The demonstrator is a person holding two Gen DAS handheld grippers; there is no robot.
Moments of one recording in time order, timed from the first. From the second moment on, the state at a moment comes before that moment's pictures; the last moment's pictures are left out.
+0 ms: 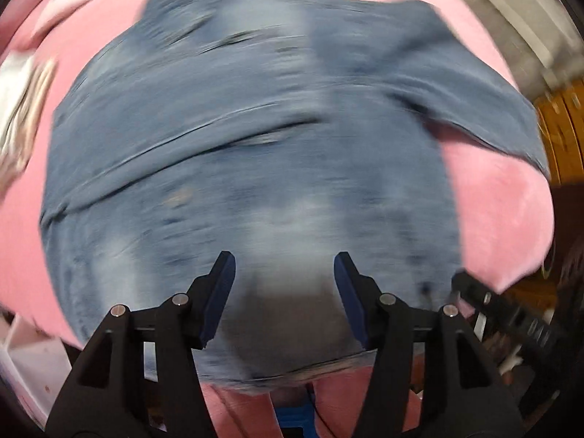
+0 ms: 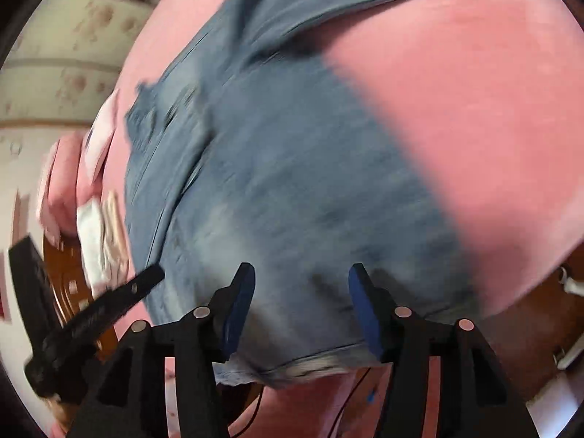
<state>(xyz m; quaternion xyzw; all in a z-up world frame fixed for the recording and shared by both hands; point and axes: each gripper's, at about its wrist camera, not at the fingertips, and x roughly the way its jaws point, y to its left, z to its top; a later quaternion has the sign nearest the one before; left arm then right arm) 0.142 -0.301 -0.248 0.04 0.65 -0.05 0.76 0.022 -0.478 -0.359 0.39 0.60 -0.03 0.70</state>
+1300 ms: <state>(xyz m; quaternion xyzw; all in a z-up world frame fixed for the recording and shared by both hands) 0.189 -0.415 -0.296 0.09 0.70 0.04 0.71 0.034 -0.771 -0.285 0.47 0.32 -0.32 0.76</state>
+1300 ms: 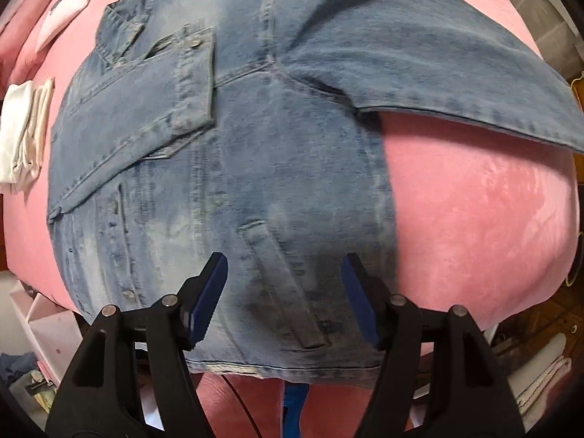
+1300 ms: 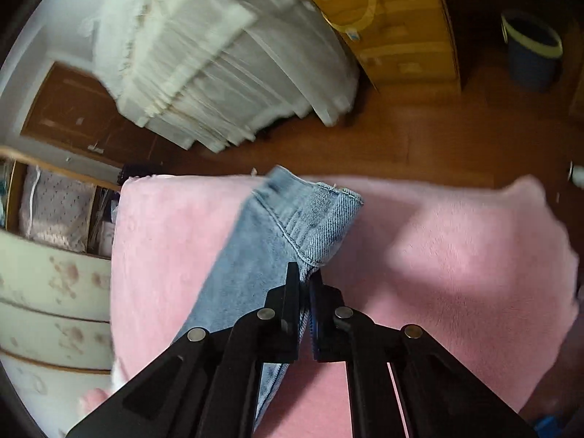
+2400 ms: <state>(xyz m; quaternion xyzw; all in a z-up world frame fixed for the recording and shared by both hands) 0.210 0.022 -0.263 -0.06 0.64 0.12 0.76 0.278 -0.225 -0.240 0.15 0.37 0.00 0.92</state>
